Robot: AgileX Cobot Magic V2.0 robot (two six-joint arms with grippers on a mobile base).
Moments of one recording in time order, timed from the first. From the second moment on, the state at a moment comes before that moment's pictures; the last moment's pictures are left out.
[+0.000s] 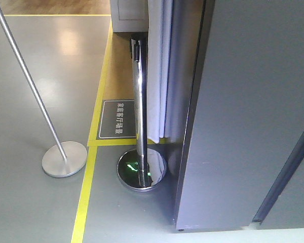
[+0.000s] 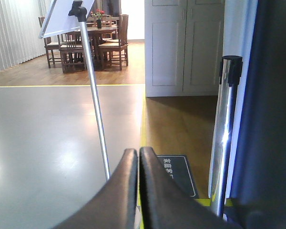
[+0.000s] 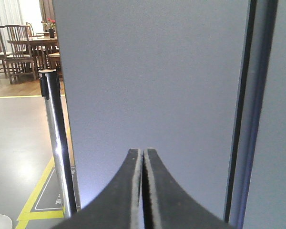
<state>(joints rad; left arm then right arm) 0.08 -0.01 0.02 0.35 0.13 -0.41 -0.05 -0.01 0.03 0.00 0.07 0.06</state>
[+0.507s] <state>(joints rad) 0.08 -0.01 0.02 0.35 0.13 -0.41 -0.05 -0.01 0.03 0.00 0.07 0.06</state>
